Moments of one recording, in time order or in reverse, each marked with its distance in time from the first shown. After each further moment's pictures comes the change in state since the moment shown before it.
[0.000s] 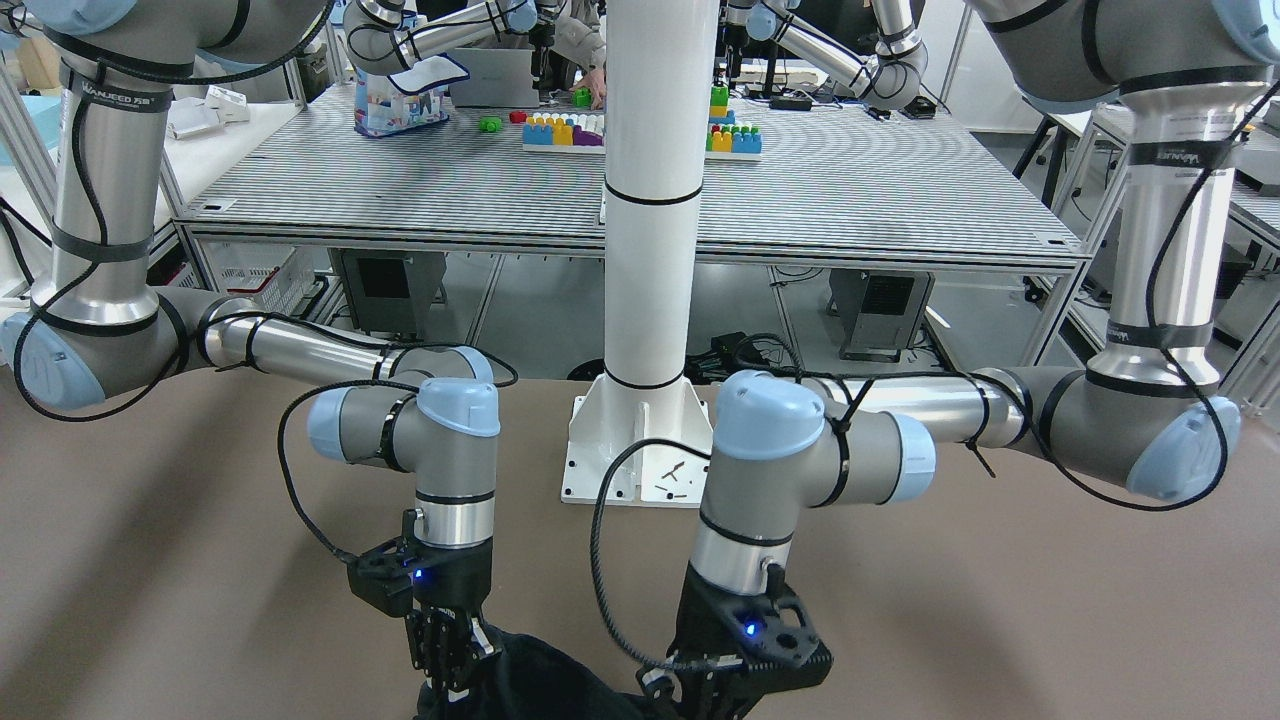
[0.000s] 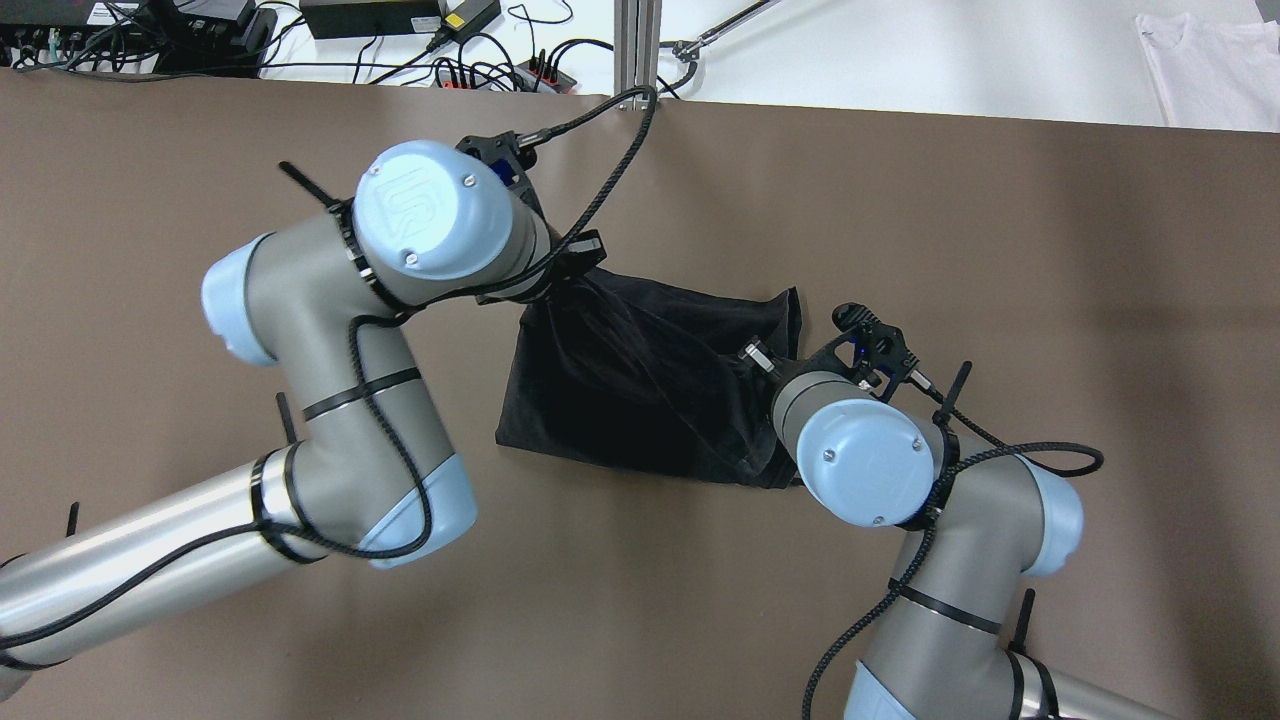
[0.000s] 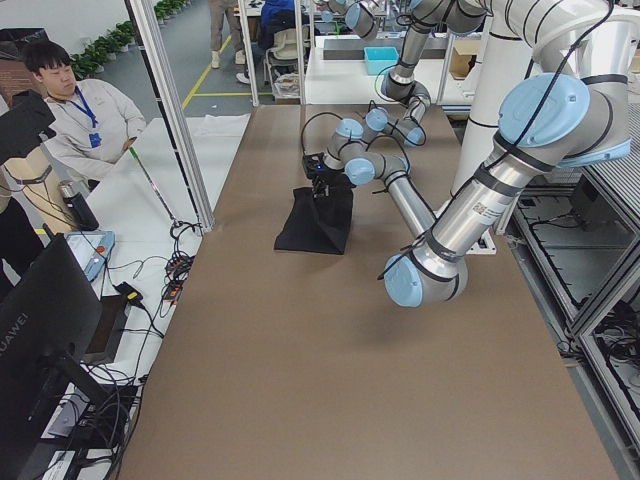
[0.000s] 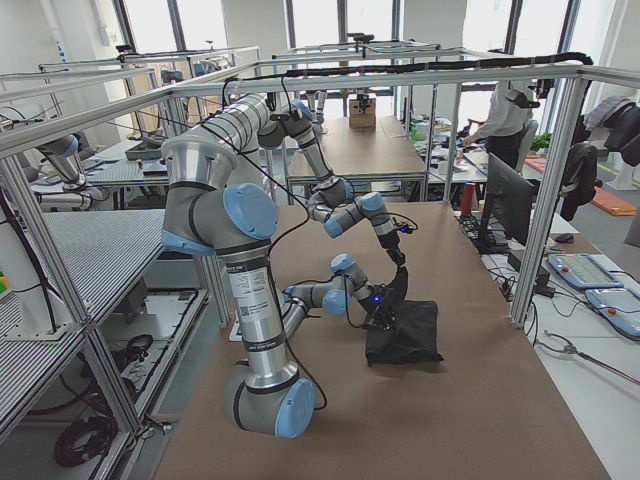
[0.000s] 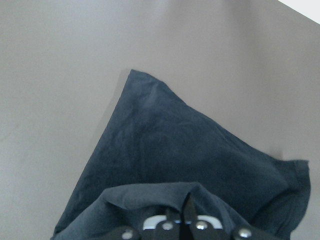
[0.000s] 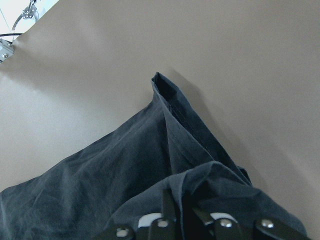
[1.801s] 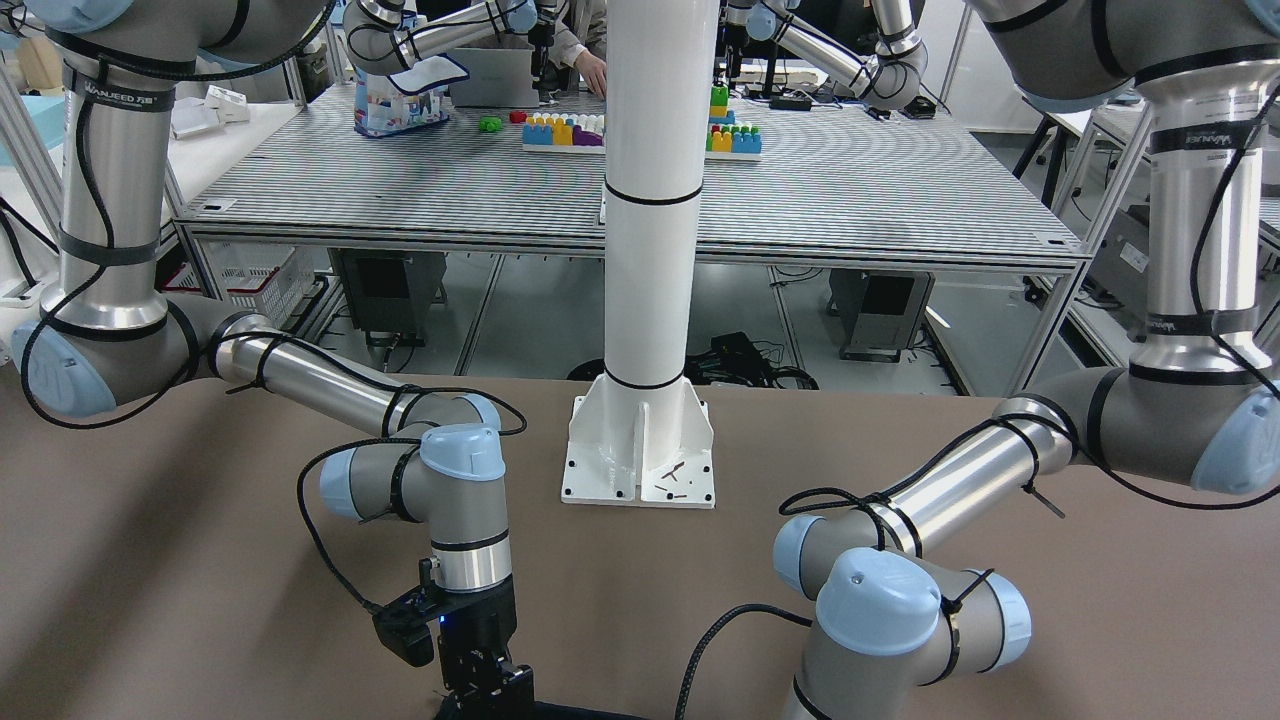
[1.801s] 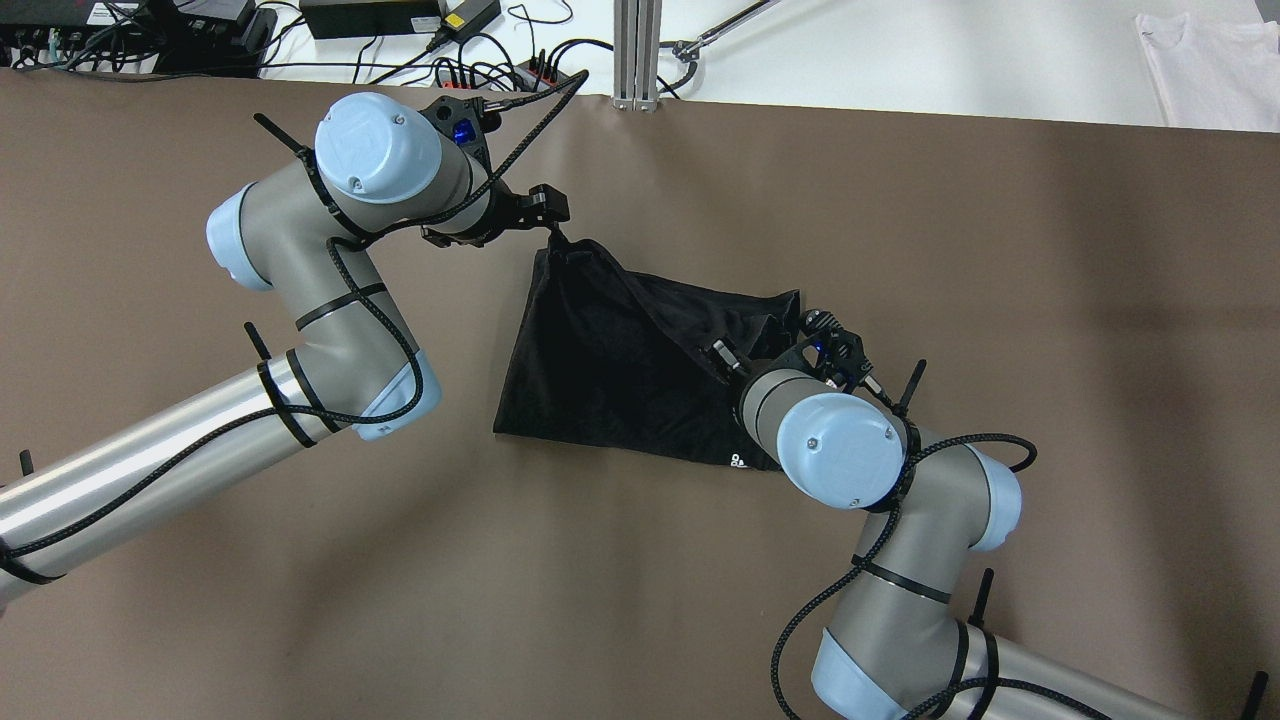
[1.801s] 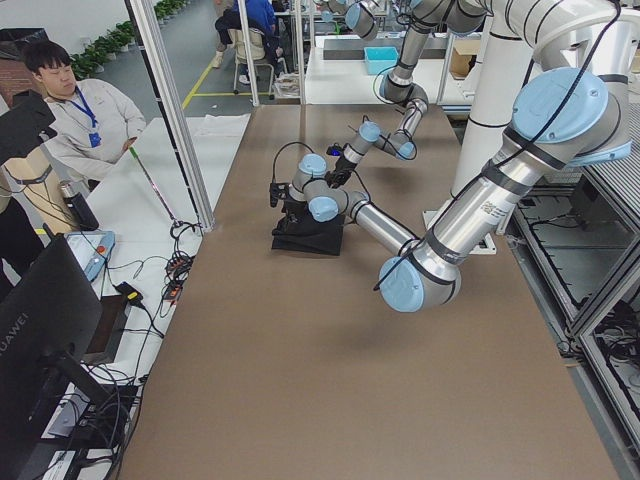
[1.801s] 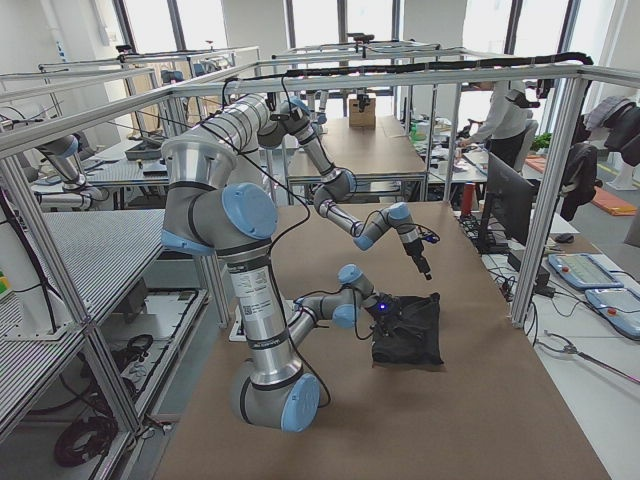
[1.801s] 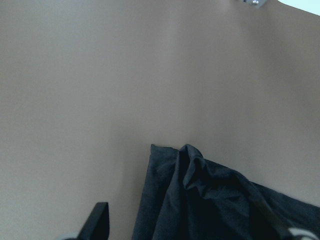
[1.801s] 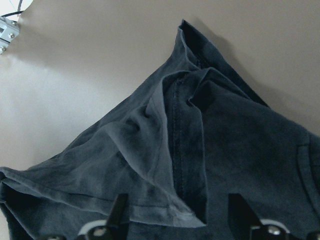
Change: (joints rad) left arm -0.124 0.036 0.301 -0.383 -0.136 0.230; right arm 0.004 0.039 -0.166 0.253 0.060 0.081
